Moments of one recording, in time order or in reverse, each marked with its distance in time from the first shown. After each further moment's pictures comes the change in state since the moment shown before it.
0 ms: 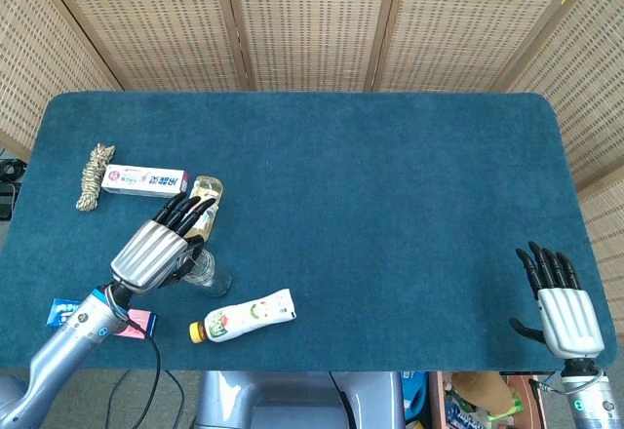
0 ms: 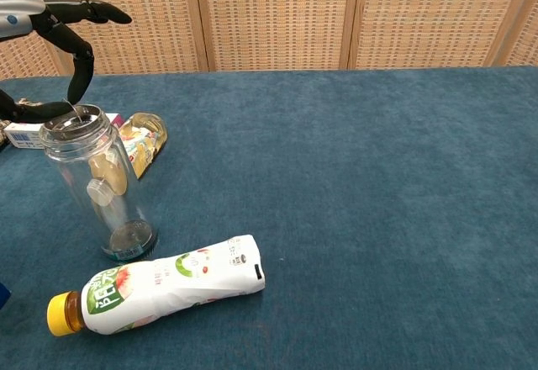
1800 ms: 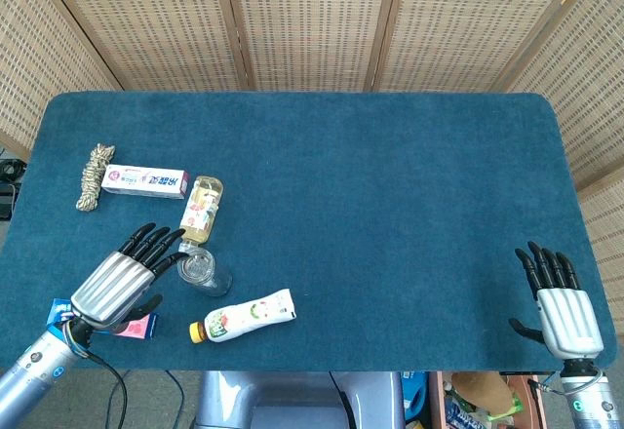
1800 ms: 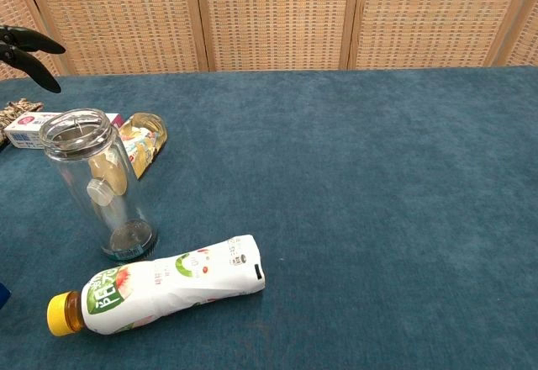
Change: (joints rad) left arm 0.122 0.202 0.129 -0.121 0.155 0.034 -0.076; right arm -0.001 -0.002 -0.001 -0.005 -0.002 0.003 -0.012
